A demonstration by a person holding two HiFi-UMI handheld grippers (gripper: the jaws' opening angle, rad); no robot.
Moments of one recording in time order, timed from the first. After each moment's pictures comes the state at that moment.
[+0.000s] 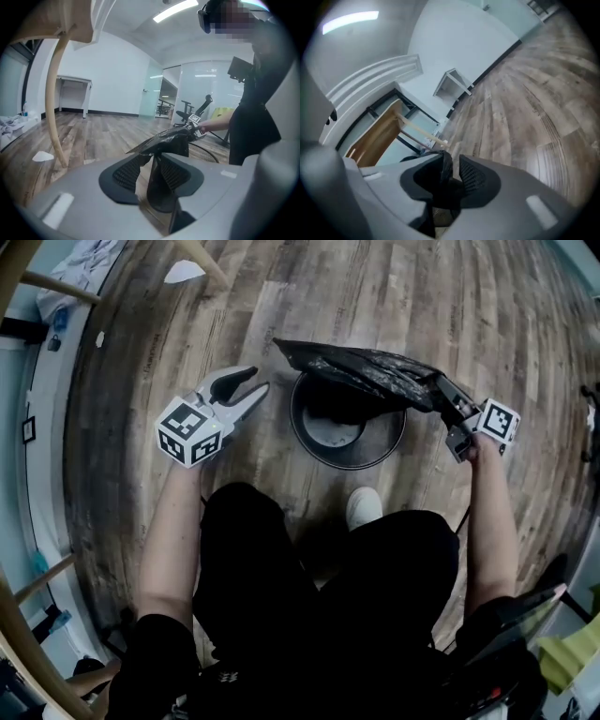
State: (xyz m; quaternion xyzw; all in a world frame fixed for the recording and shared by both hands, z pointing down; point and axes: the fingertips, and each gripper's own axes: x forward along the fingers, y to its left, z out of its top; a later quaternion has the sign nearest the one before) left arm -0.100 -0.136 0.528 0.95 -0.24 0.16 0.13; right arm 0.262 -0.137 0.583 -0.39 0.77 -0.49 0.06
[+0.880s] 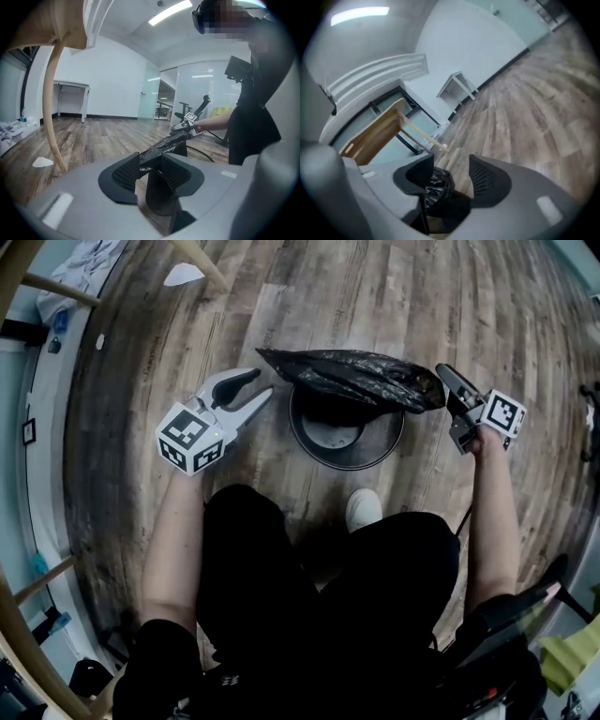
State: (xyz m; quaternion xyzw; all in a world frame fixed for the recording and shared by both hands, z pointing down) left arm -0.091 -0.127 0.509 0.95 -0.24 0.15 0.11; right arm 0.271 -0.157 0.558 -0.43 0.78 -0.45 0.03
